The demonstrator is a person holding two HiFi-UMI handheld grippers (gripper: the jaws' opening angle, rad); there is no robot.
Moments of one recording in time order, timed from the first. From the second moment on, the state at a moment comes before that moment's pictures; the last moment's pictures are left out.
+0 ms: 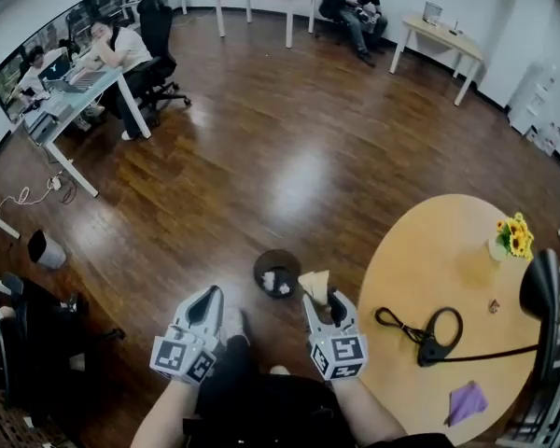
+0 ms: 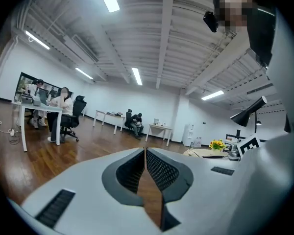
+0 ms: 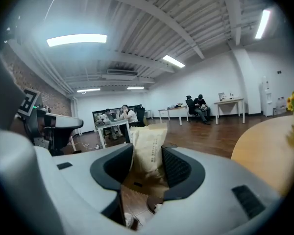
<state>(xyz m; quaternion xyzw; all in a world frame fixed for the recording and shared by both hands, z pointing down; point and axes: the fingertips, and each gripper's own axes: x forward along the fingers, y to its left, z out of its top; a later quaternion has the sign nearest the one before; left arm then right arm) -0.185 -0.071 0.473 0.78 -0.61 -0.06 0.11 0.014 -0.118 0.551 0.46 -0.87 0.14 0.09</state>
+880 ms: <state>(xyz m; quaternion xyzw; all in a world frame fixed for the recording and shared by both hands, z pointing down) -0.222 -0.294 0.625 0.82 -0.50 0.03 0.27 -0.061 -0.260 0.722 0.49 -0.78 0.28 0.26</state>
